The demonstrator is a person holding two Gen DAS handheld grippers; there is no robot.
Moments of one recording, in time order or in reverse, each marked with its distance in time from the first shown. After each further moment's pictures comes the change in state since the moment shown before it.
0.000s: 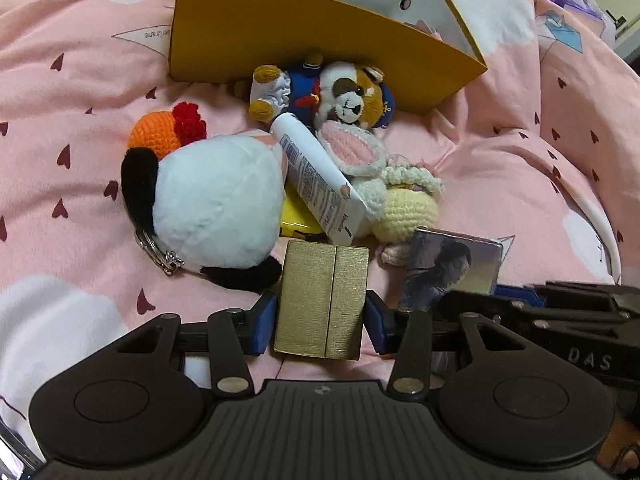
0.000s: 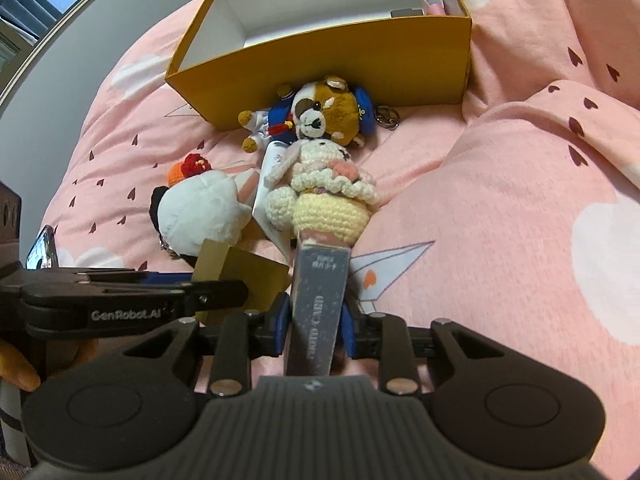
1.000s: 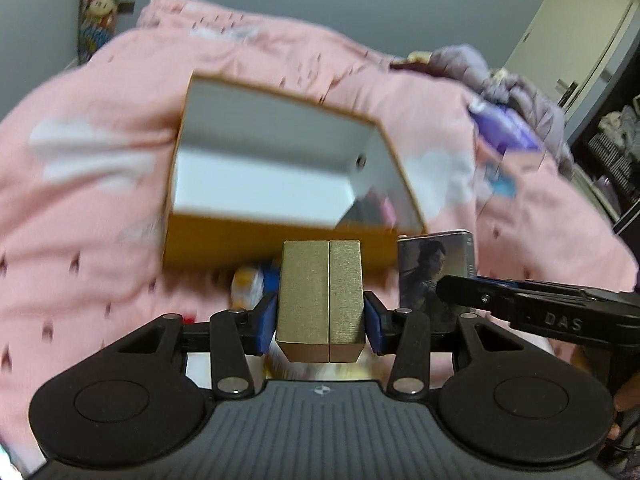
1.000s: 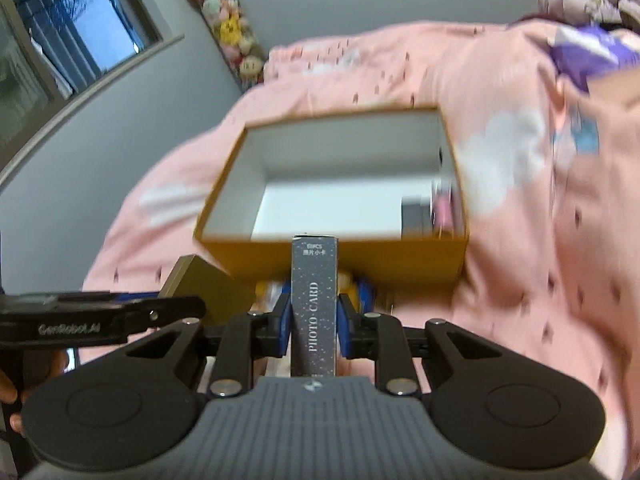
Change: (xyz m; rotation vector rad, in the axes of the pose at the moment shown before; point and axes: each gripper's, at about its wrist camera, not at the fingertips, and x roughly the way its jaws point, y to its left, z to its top) left arm -0.085 -0.012 0.074 0.054 -0.360 -0.083; right arm -0.065 0.008 0.090 -0.103 -0.335 0.009
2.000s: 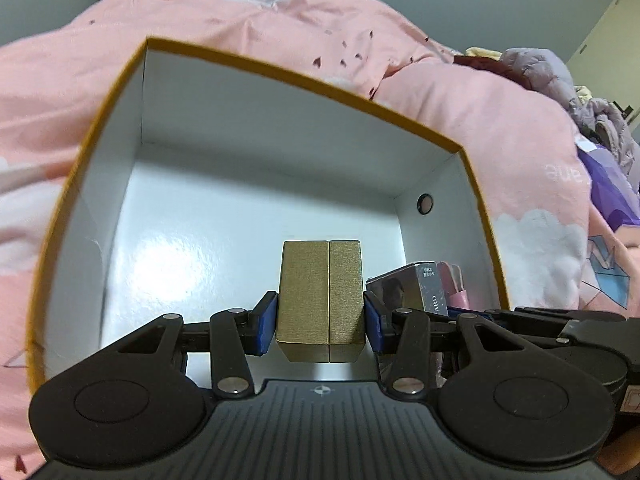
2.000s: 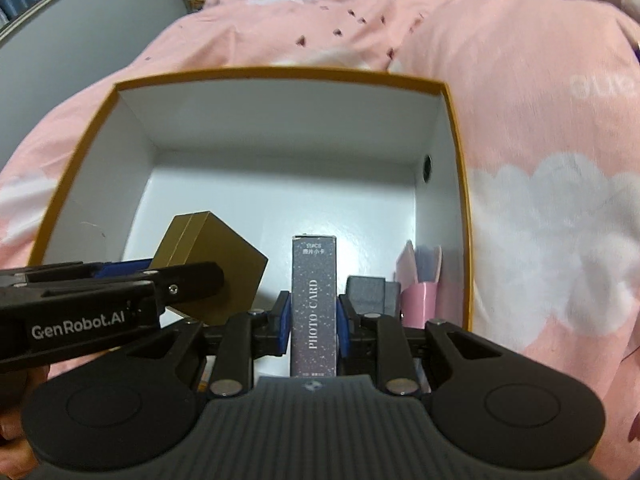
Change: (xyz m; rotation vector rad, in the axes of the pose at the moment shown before) left arm 0.166 0.023 0.069 -0.134 0.086 0.082; right arm 0.170 -0.044 0.080 -0.090 0.242 -0.194
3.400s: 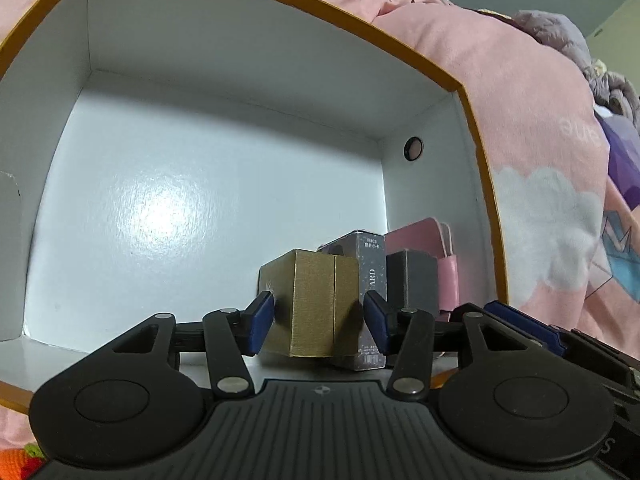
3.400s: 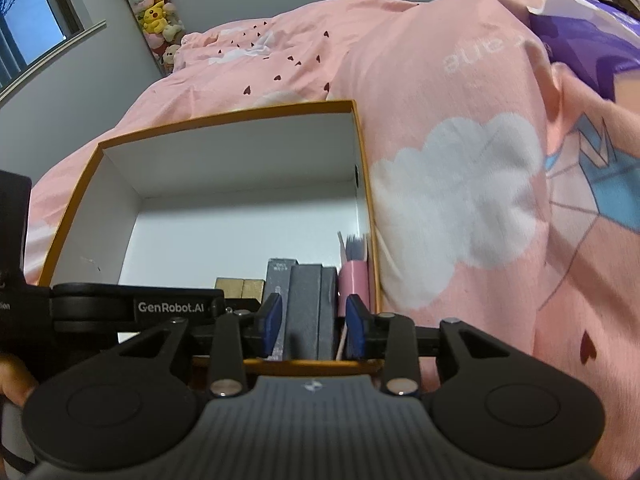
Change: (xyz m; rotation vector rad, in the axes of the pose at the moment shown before) left arm 0.044 -0.027 -0.006 -0.031 0.146 -0.017; right arm -0.043 -0.043 -0.038 0.145 -0.160 0.001
